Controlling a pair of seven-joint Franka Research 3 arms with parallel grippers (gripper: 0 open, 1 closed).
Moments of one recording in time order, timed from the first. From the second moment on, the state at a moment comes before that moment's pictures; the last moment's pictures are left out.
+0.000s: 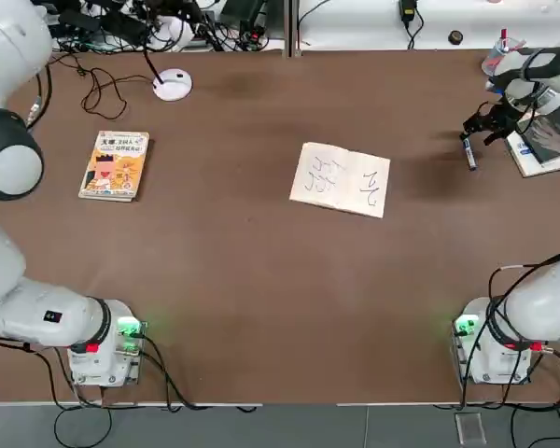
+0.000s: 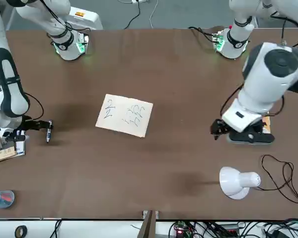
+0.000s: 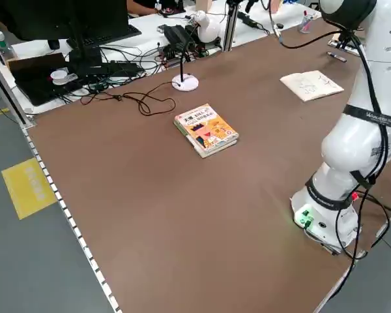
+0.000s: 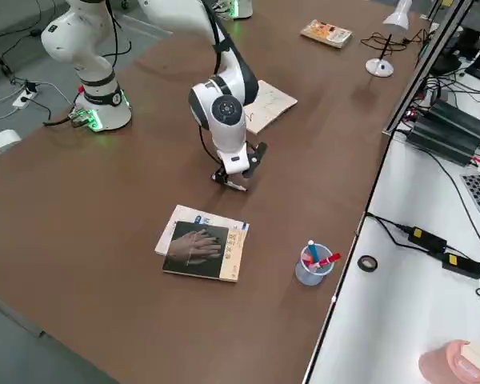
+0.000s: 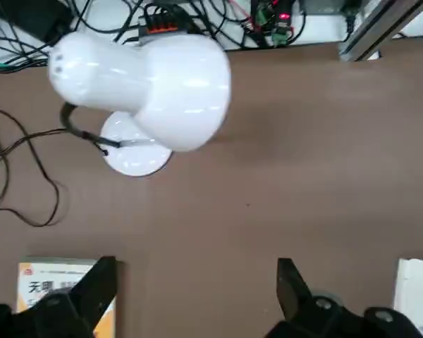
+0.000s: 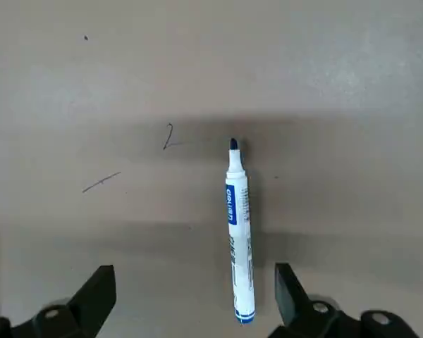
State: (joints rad) left arm -0.21 0.35 -0.17 -1.40 0.15 1.95 -0.32; right arm 0.13 0.43 -0.32 -2.05 0.52 2.26 -0.54
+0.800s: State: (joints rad) left arm -0.12 0.30 -0.17 -1.44 0.11 1.91 -0.21; right arm 0.16 0.28 -0.27 -1.94 0.24 2.17 -0.31
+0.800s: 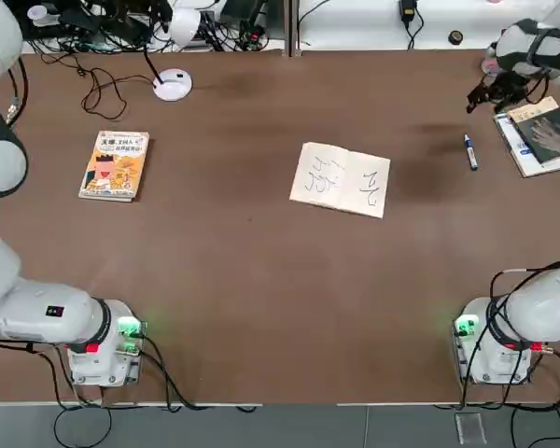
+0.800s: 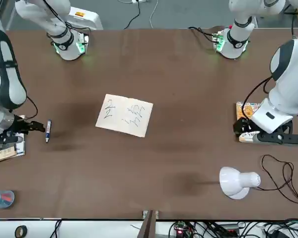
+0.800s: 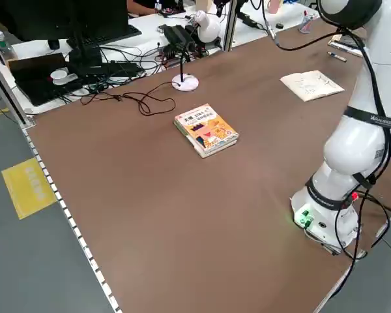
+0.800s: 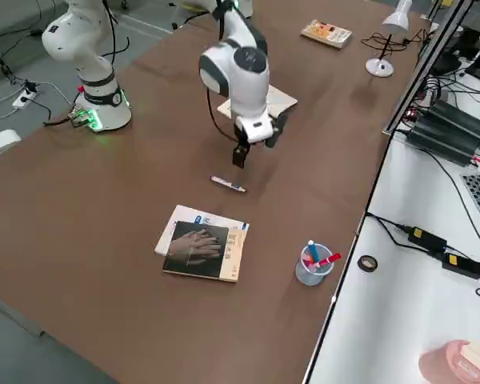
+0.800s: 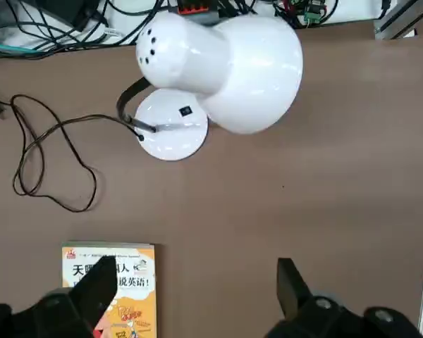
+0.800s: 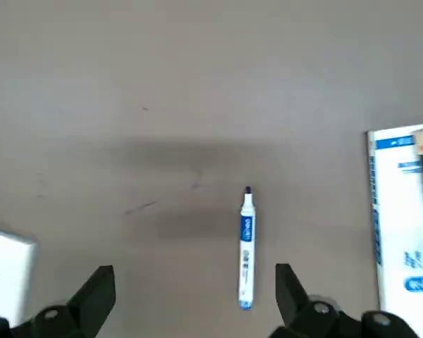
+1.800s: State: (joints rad) left arm -0.05 0.05 -0.16 -1.63 0.10 1.80 -0.11; right arm 0.16 0.06 -0.07 -1.61 -0.03 1.68 0.12
